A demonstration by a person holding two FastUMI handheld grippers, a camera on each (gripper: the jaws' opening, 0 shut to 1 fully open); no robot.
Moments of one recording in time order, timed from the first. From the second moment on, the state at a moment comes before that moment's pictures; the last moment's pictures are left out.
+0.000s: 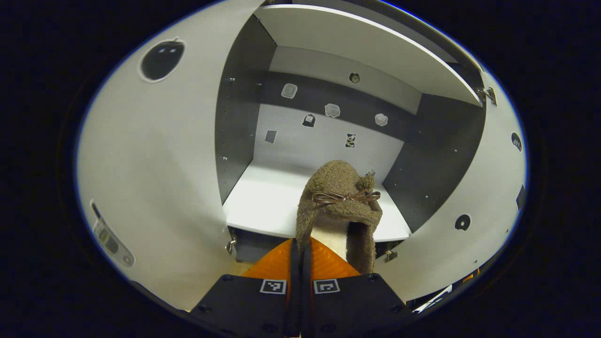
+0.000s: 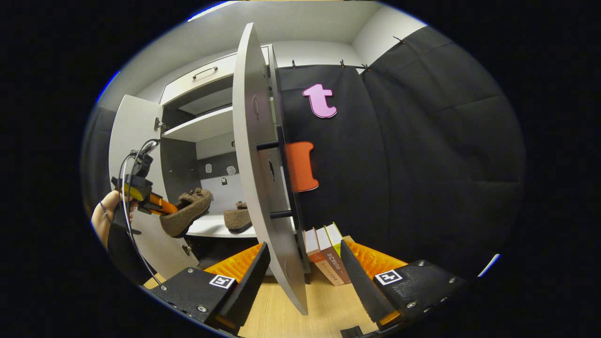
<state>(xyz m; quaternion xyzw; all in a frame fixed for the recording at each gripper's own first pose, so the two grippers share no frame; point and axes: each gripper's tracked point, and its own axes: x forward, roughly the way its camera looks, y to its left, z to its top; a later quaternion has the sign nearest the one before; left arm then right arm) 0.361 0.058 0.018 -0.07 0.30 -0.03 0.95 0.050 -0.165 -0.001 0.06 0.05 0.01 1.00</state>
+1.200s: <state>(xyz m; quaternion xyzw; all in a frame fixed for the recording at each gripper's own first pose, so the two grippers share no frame) 0.489 0.062 -0.048 -0.09 0.35 -0.02 0.93 0.043 -0.195 -0.005 0.06 0.07 -0.04 1.00</state>
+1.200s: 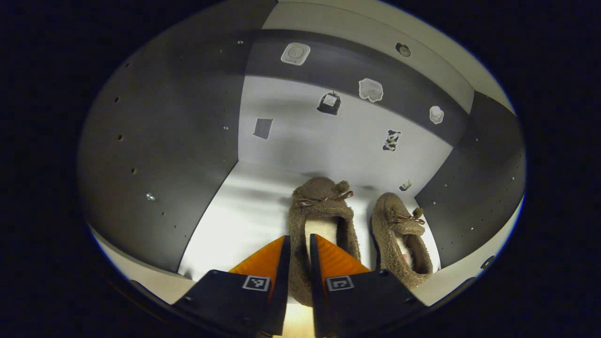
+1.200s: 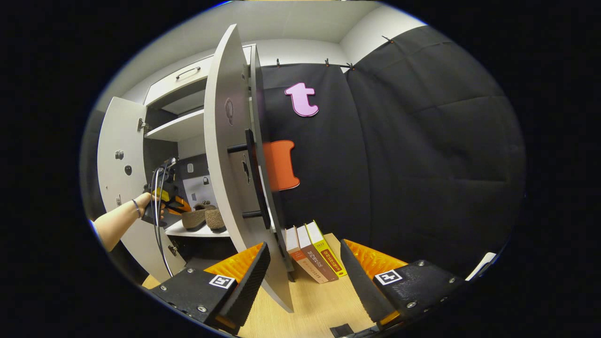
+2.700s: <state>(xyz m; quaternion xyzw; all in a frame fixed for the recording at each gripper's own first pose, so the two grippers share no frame) 0.158 0.119 0.149 0.01 0.01 0.00 1.00 0.084 -0.162 -0.011 0.00 0.07 -0.02 1.00</state>
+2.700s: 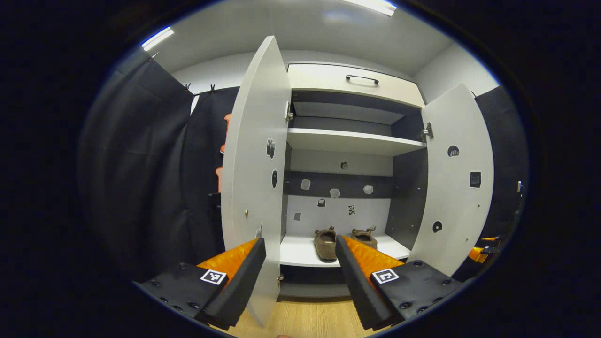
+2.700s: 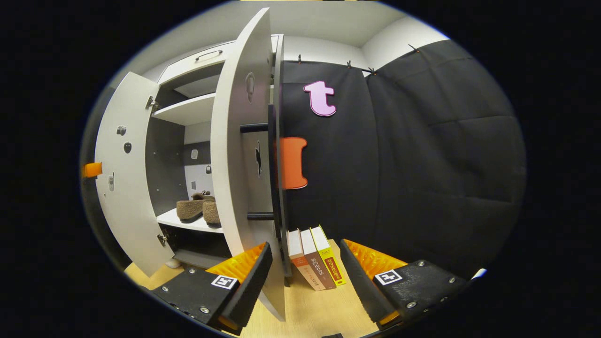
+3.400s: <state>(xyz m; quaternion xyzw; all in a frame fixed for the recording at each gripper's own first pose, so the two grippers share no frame) 0.117 0.201 0.137 0.00 0.02 0.04 1.00 0.081 -0.082 -0.013 0.00 0.06 0.00 1.00</state>
